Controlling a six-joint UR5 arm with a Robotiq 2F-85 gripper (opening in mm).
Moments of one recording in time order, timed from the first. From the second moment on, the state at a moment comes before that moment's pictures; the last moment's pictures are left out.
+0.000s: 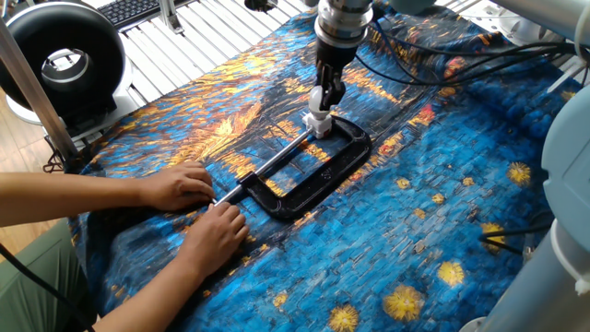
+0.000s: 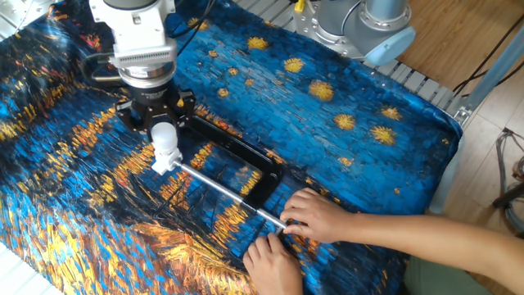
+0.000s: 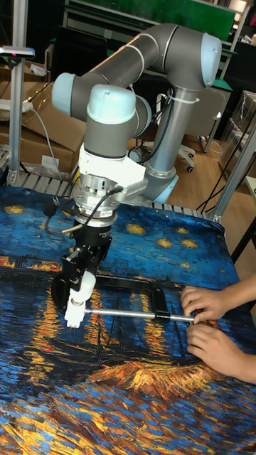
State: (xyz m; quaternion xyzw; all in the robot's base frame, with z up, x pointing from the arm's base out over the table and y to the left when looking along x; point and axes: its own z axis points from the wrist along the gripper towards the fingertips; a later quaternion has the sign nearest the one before) arm 0.574 -0.071 0.093 -0.46 0.89 -0.02 0.06
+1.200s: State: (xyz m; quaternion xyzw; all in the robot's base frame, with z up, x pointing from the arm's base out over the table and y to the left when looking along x) arm 0.591 -0.090 0.094 -0.36 0.93 -0.05 0.06
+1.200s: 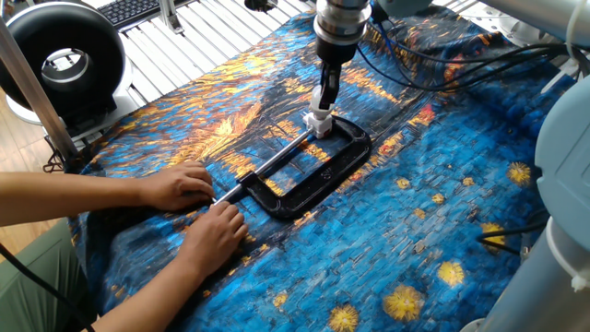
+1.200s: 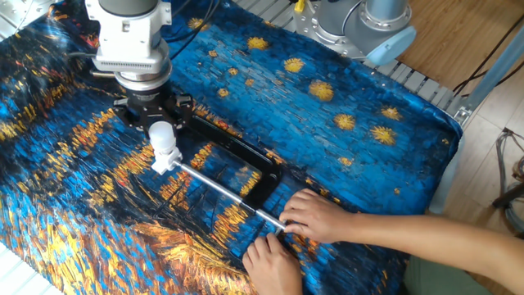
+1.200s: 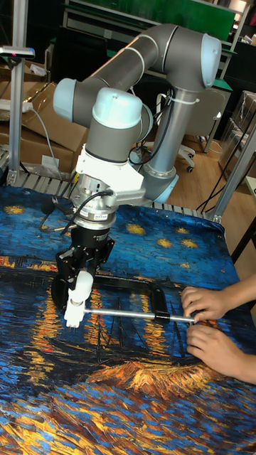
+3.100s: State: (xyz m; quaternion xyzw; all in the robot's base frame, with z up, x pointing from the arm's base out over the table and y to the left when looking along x) arm 0.567 -0.095 0.099 -0.42 0.91 -0.02 0.00
